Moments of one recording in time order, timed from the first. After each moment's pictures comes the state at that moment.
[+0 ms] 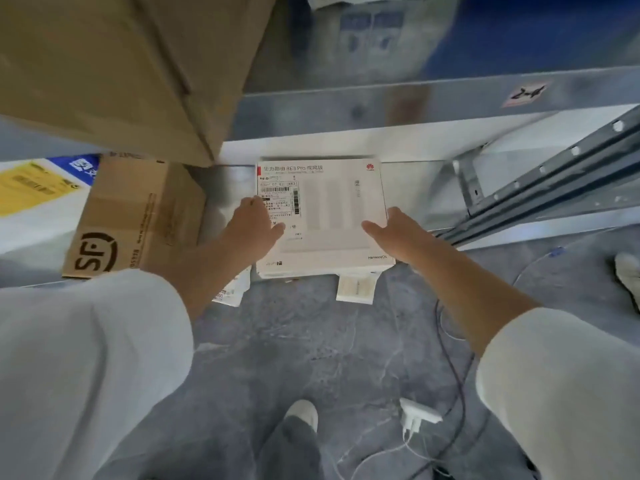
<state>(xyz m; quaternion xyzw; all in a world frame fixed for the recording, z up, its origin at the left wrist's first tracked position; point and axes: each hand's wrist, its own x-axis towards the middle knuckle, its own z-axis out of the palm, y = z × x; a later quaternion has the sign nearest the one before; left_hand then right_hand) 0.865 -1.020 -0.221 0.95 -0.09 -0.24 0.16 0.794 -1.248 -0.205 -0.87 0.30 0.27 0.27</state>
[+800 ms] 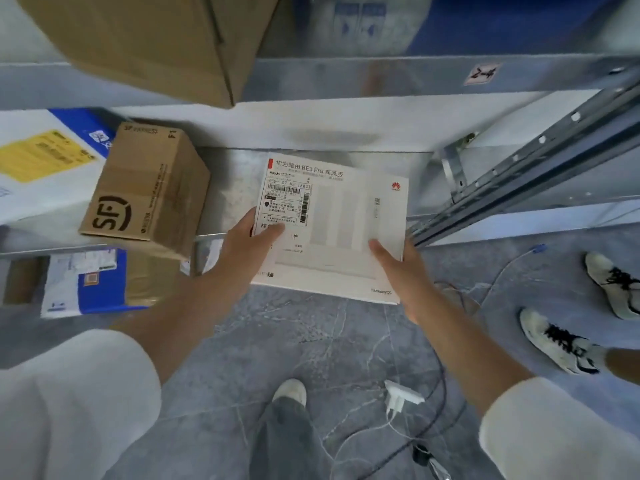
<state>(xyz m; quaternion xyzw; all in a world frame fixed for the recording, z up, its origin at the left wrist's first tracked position) 0.767 -1.001 -0.178 0.77 0.13 -0.26 0.56 0.678 -1.223 -0.192 -0.69 0.40 0.09 0.59</state>
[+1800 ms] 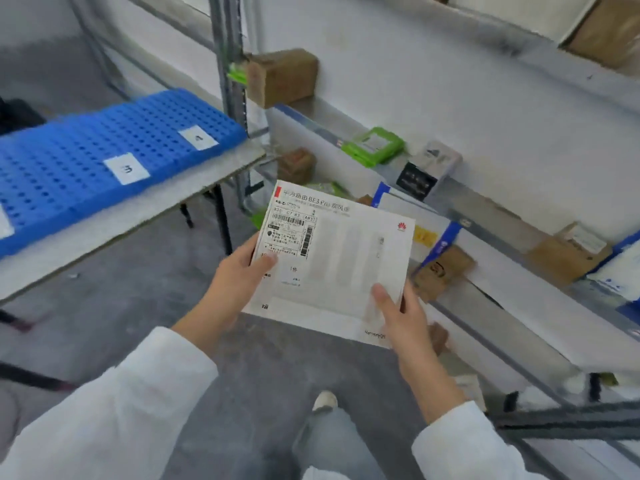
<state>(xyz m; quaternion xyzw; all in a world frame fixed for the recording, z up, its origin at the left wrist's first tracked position) 0.267 -0.515 0.200 0.68 0.30 0.11 0.66 0.363 -0.739 0.172 -0.78 -0.02 0.17 0.60</state>
